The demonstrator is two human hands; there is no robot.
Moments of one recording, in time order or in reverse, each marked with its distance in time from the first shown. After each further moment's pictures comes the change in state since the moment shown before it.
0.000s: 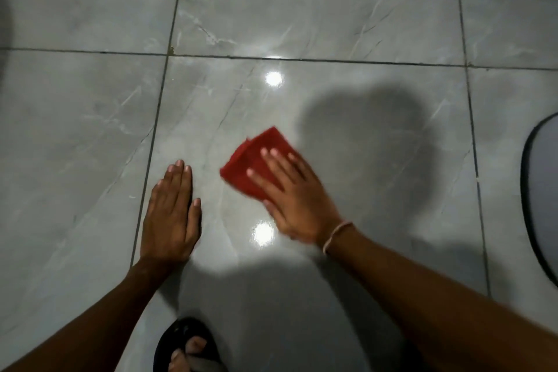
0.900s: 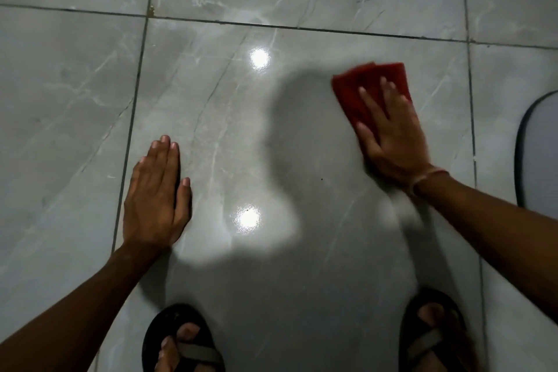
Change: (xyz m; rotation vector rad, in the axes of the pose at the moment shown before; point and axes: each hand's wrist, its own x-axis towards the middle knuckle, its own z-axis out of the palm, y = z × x) left_hand 0.001 -0.003 0.002 0.007 0.054 0.029; right_hand -0.037 0.133 -0.055 -0.072 0.071 0.453
